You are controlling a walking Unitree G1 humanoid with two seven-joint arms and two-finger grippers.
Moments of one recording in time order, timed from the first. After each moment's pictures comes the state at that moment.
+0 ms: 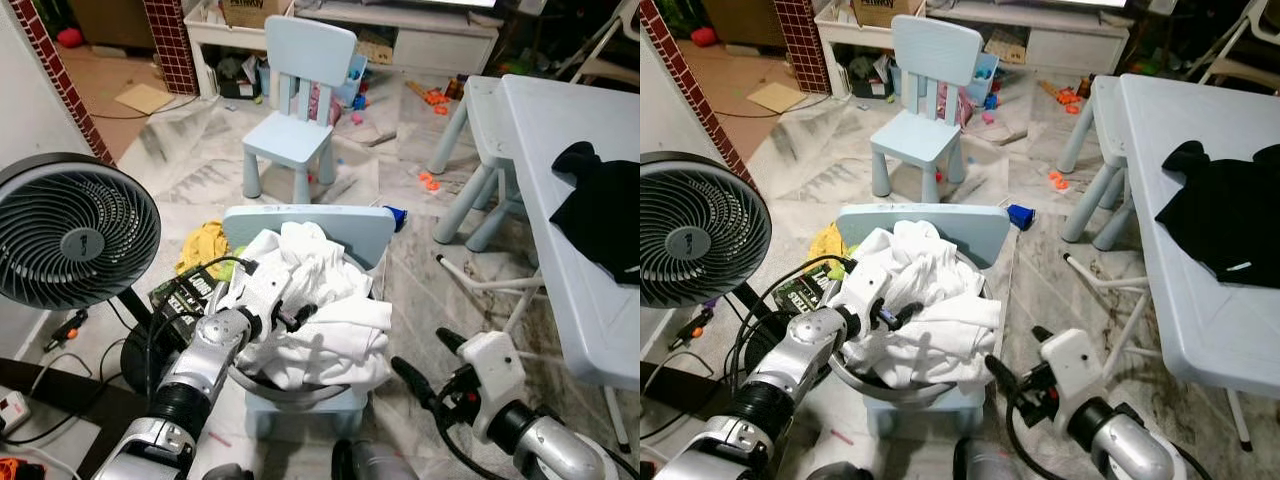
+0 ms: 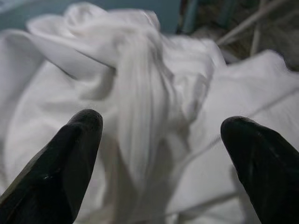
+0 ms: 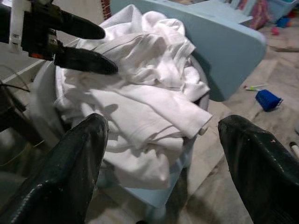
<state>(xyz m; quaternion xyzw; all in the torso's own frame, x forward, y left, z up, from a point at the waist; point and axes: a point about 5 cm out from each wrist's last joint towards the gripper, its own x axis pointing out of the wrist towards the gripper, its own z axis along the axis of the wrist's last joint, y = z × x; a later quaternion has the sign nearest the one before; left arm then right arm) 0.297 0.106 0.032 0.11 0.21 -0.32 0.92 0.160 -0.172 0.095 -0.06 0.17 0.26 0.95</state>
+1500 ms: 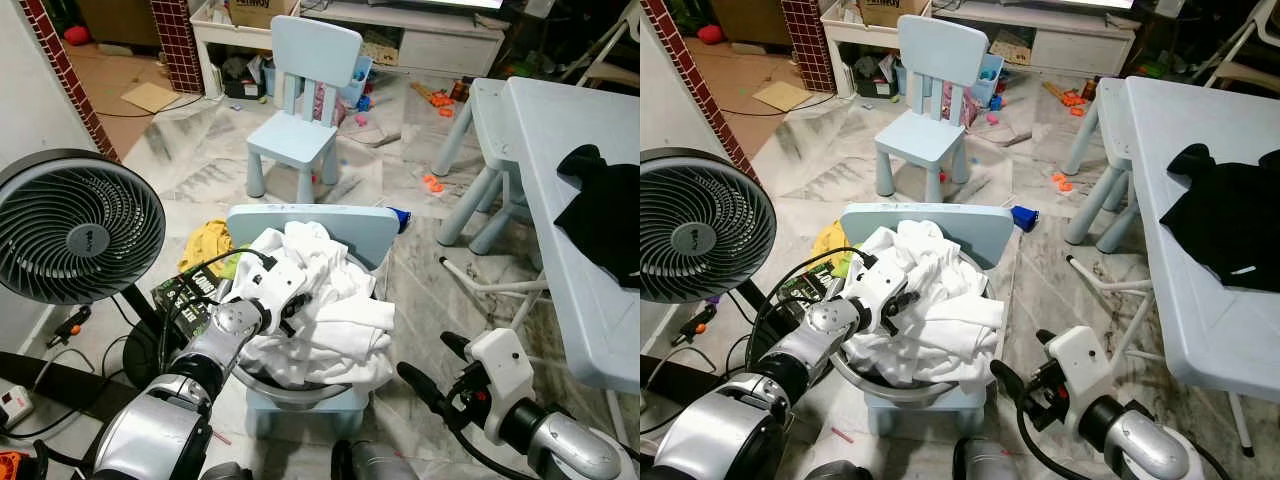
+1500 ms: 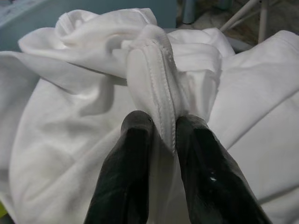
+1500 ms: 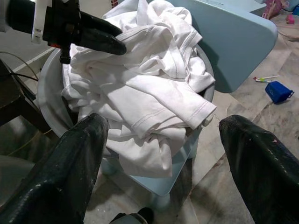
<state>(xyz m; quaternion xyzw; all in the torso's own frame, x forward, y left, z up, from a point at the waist) 0.316 0.099 0.028 0.18 0.19 -0.33 0.90 0.161 -0.182 0.100 -0.06 0.19 0.28 0.94</state>
